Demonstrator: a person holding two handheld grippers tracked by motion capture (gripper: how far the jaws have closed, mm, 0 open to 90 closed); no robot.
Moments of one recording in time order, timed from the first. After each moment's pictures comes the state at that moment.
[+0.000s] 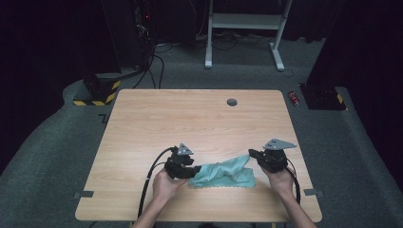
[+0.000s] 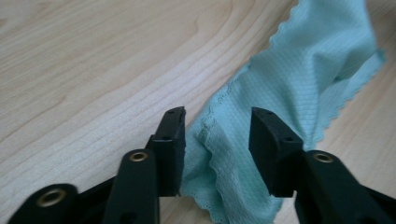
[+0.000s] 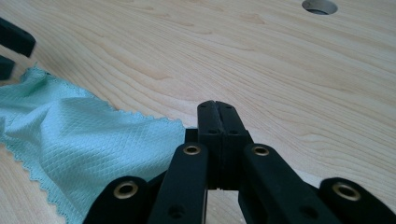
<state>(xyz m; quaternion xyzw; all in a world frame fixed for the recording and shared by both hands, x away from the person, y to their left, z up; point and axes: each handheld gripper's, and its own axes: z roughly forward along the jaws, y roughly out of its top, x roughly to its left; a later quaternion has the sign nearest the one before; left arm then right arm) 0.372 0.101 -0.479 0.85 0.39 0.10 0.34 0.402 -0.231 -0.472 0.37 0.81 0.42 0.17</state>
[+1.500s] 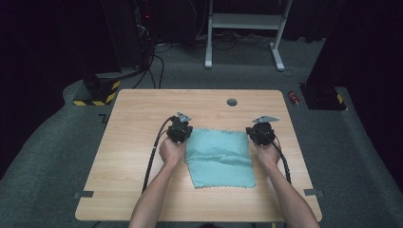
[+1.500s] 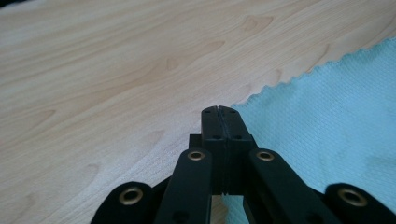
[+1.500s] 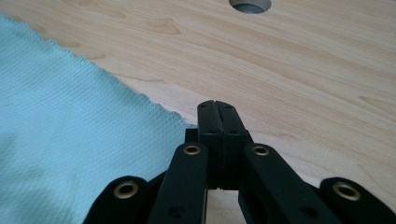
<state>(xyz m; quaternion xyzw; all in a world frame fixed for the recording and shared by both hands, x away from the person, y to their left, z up) 0.500 0.115 -0.492 0.79 0.46 0.21 0.34 0.508 -0.208 -0.492 0.46 0.79 0.35 0.21</state>
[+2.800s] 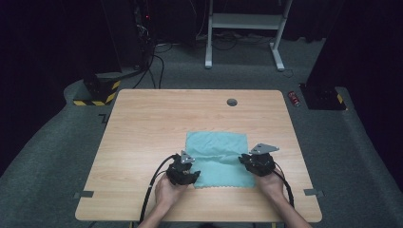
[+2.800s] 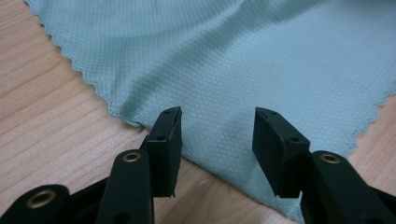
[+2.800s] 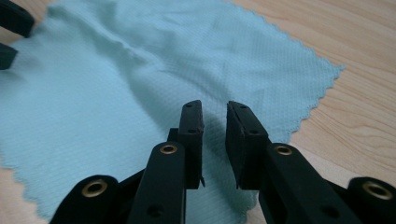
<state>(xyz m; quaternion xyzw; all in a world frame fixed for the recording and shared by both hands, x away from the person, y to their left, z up) 0.364 0.100 -0.509 0.85 0.41 0.13 0.32 0.405 -0.202 -0.501 0.36 0.84 0.37 0.17</state>
